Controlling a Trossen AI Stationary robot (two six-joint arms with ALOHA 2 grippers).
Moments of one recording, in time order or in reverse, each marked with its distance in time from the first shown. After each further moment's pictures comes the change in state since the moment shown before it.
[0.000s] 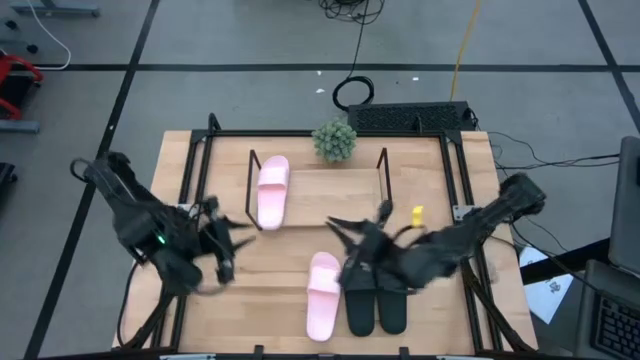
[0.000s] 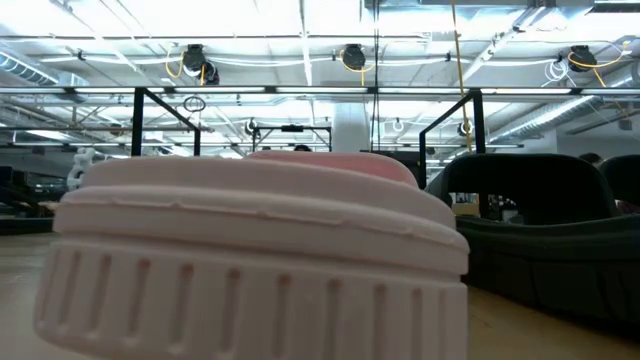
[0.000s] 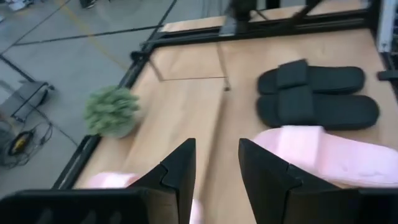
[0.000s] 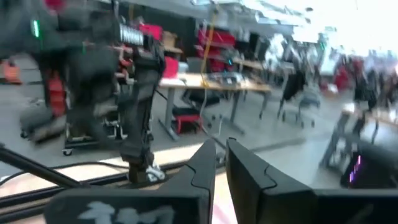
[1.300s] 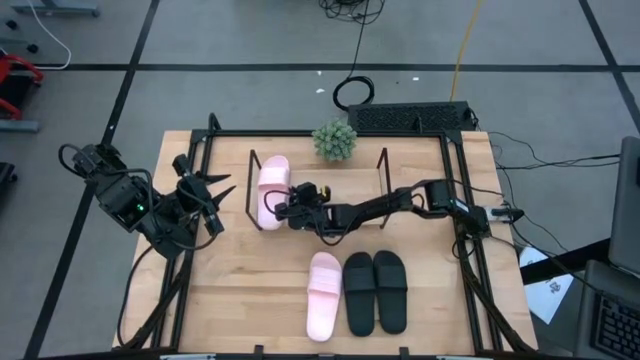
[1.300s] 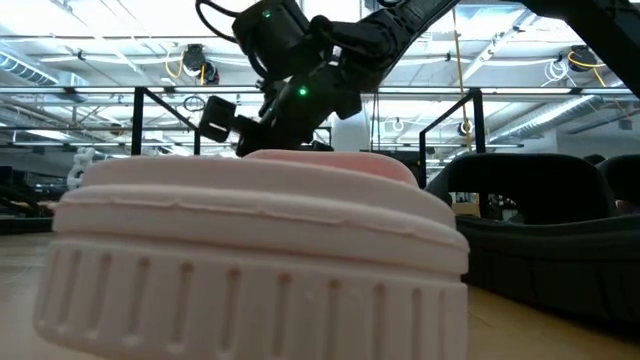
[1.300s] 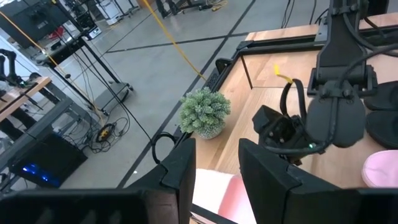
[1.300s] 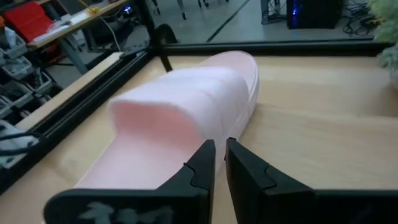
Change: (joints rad) left arm 0.109 -0.189 0.000 -0.300 -0.206 -0.057; right arm -0.518 0.652 -0.001 0.064 -0.232 0.959
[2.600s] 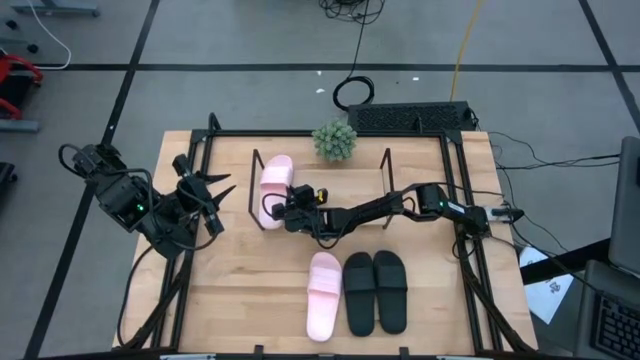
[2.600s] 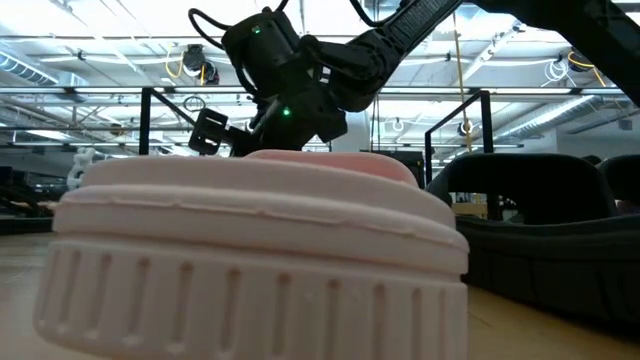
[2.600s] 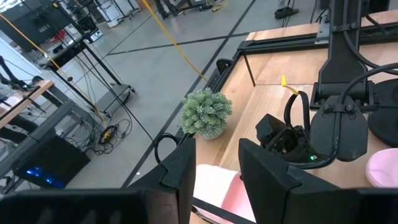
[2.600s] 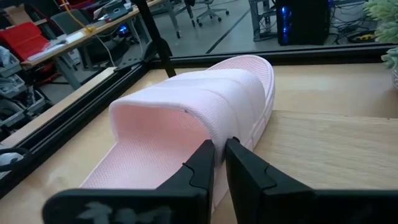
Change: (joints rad) left arm 0.000 0.000 0.000 0.001 -0.004 0.021; right arm 0.001 0.088 0.047 0.099 0.078 -0.040
